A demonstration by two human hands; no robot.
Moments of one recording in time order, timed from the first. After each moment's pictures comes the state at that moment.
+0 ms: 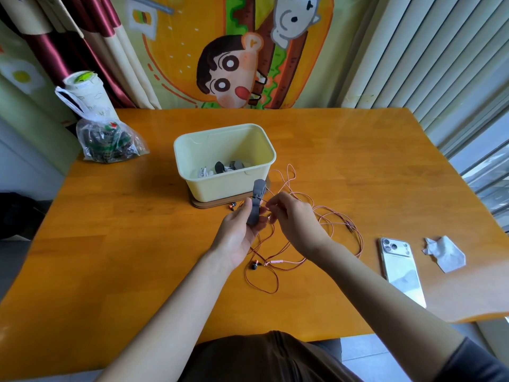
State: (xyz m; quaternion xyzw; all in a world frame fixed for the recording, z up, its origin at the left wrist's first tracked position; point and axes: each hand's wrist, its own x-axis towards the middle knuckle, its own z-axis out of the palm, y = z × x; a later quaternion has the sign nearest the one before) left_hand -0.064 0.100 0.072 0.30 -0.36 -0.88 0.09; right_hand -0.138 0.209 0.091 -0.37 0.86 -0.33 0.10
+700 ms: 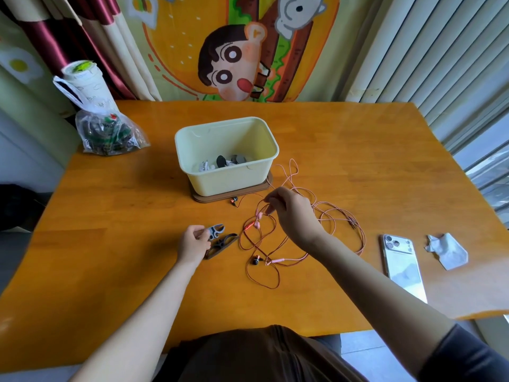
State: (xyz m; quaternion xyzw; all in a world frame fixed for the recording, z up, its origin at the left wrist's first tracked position) left_hand -0.022 0.026 -0.038 0.47 -0.72 -0.51 0.05; right_hand -0.141 0.197 0.083 -0.33 0.86 -0.36 0.13
